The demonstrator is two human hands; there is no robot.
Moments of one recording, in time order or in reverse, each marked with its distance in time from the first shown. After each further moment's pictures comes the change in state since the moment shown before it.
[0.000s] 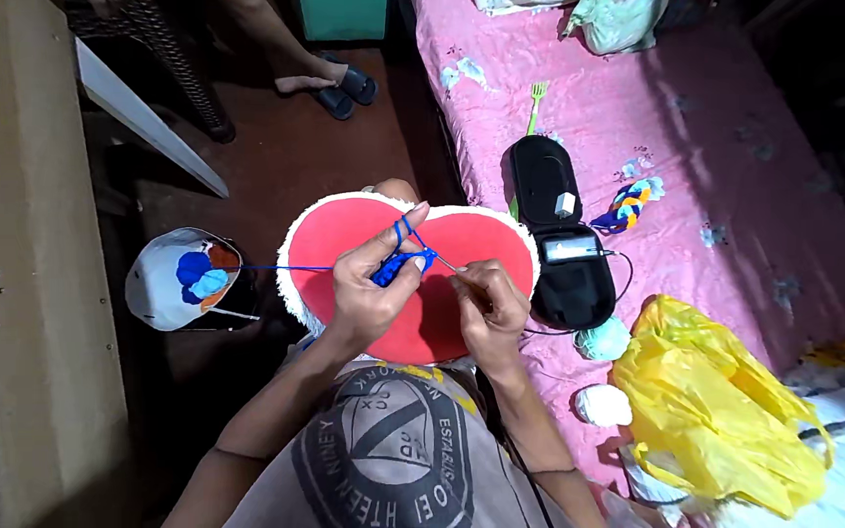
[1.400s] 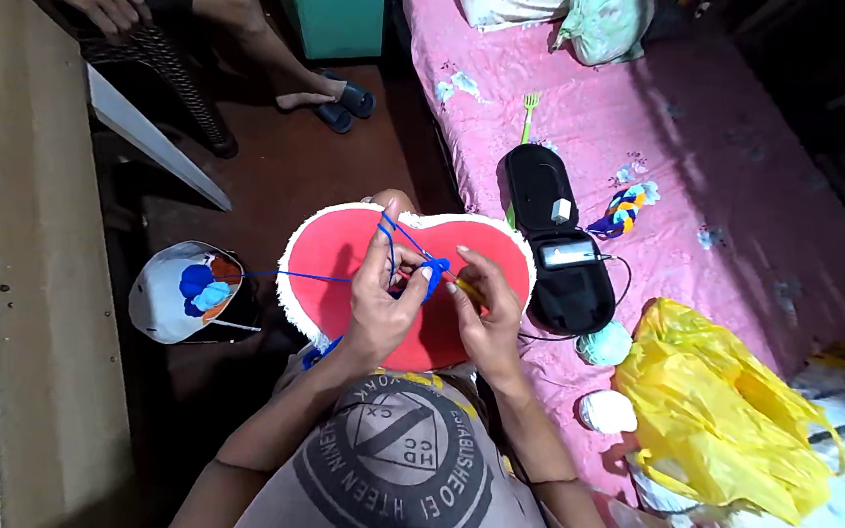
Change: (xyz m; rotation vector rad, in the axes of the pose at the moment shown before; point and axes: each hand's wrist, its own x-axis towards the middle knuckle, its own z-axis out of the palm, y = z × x) left_hand -0.008 -0.006 0.019 -0.011 0.032 -0.092; right_hand 0.003 -0.006 -0.005 -0.008 -0.086 0.154
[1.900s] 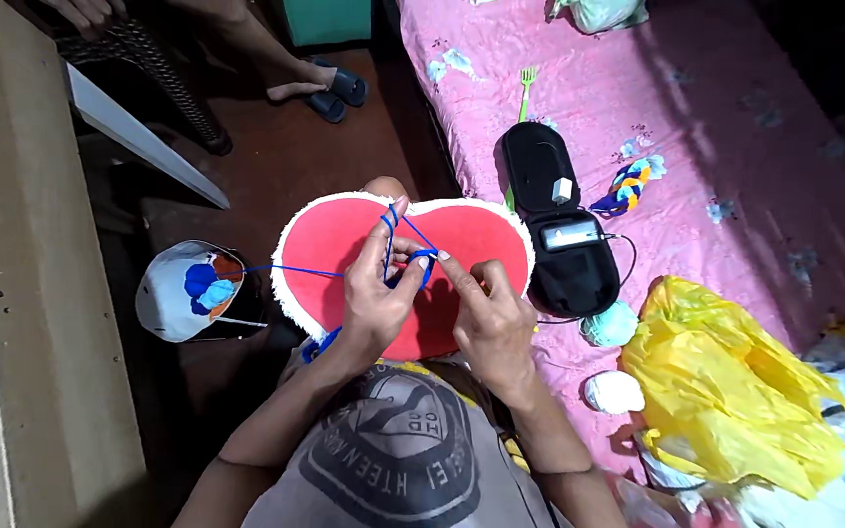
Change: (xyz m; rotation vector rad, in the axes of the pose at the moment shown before) left_hand -0.004 0.004 0.003 0.152 -0.035 -0.069; right_hand -0.011 -0.023 -0.014 -0.606 -0.008 -0.121
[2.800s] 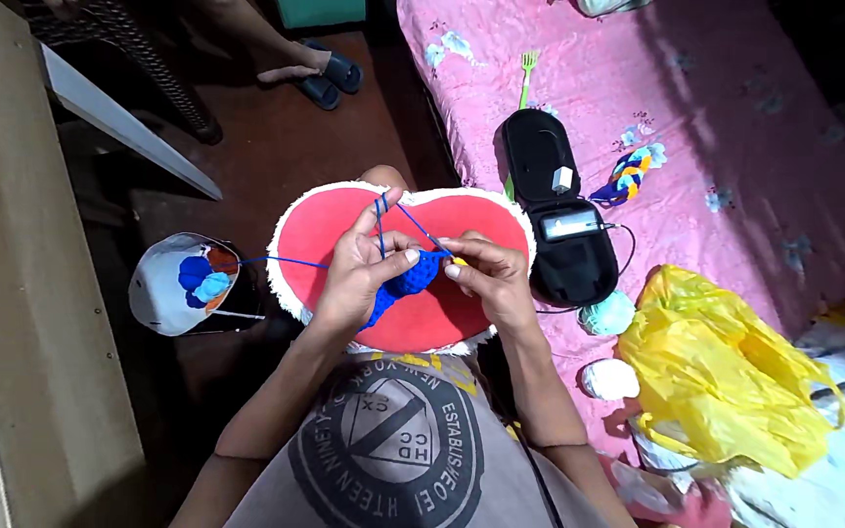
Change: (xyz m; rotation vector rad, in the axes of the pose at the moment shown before) left_hand 0.013 0.002 -0.024 -0.503 -0.195 -0.389; right_hand 0.017 0.038 0.016 1.226 -0.264 0.384
